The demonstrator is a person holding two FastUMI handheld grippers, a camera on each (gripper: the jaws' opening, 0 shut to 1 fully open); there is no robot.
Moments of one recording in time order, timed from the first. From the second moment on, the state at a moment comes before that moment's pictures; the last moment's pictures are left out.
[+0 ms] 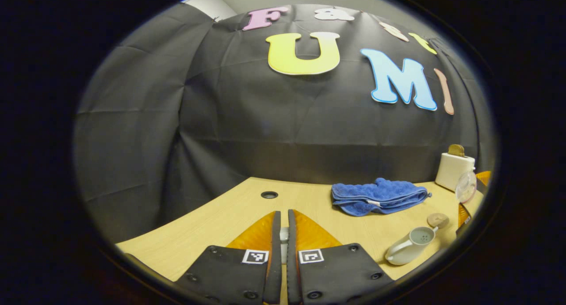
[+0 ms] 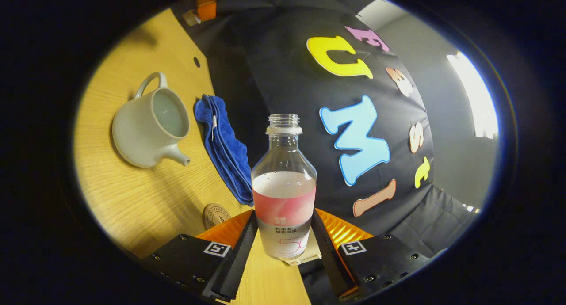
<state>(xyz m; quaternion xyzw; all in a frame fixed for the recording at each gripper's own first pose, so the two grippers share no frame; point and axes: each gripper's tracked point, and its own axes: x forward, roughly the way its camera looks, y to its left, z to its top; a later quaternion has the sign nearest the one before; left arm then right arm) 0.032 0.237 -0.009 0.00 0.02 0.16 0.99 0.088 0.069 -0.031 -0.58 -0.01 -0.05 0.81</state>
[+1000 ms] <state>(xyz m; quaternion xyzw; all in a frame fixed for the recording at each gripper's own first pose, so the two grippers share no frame) 0.033 0.237 -0.015 -0.01 0.03 0.16 0.99 0.089 0.092 -0.035 -0.73 -0.07 -0.03 0.68</state>
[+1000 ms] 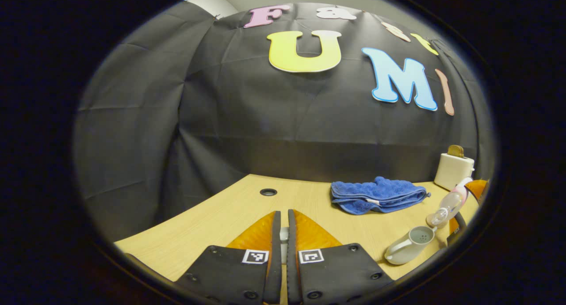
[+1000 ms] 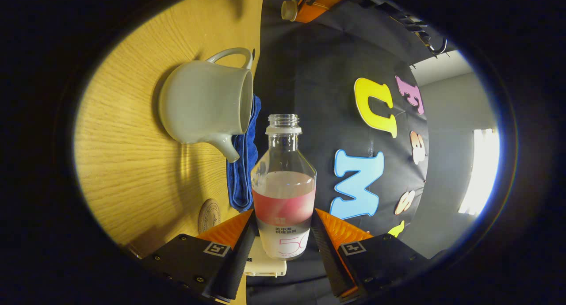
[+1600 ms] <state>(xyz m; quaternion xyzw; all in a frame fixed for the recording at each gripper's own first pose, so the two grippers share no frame) 0.035 0.235 -0.019 -0.01 0.04 0.15 0.99 0.095 0.096 -0.013 -0.76 -0.10 -0.04 0.64</state>
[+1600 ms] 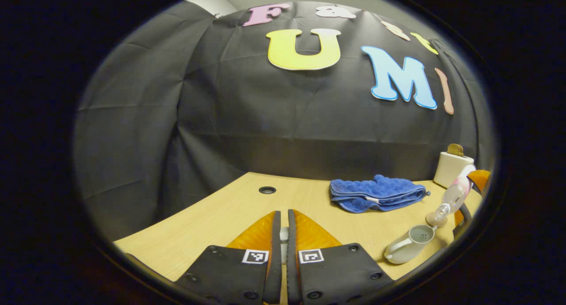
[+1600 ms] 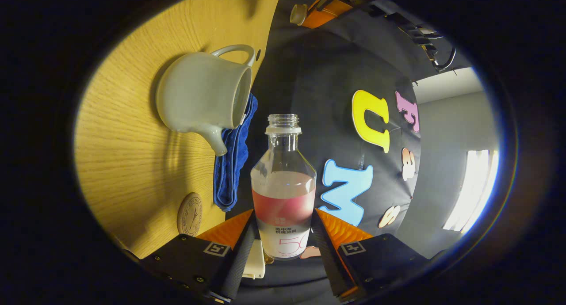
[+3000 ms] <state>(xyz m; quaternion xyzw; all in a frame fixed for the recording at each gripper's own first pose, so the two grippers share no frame) 0.037 0.232 -0.026 -0.01 0.05 0.15 0.99 0.100 0.094 0.026 -0.79 -0.13 -0.06 0.59</state>
